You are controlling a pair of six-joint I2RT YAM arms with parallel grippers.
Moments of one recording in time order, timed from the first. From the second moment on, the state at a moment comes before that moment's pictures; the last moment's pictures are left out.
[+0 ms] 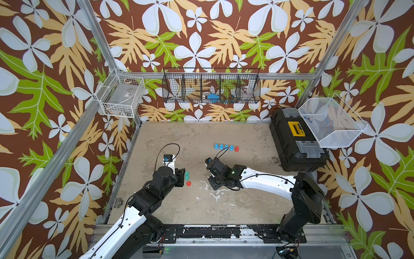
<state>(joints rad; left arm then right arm) -0.54 0.67 0.60 -0.48 -0.18 -0.46 0.98 1.70 1.18 -0.55 0.15 0.33</state>
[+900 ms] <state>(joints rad) -0.54 0.69 0.60 -0.47 -0.17 -0.46 0.95 1.70 1.15 -0.54 0.20 0.32</state>
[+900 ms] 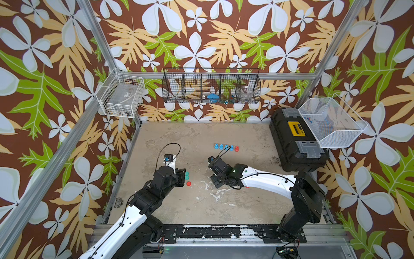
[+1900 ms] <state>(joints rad) -0.54 0.72 0.61 -0.48 -0.20 -0.49 0.94 1.74 1.11 -0.48 0.18 0.32</state>
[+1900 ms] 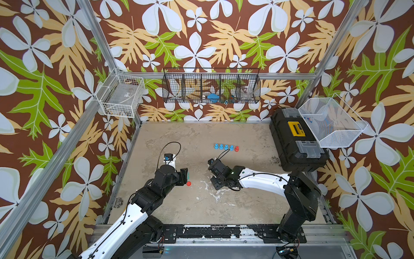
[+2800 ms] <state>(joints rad) -0.54 0.72 0.61 -0.48 -0.21 -0.50 0.94 1.77 1.10 -0.45 0.17 0.34</state>
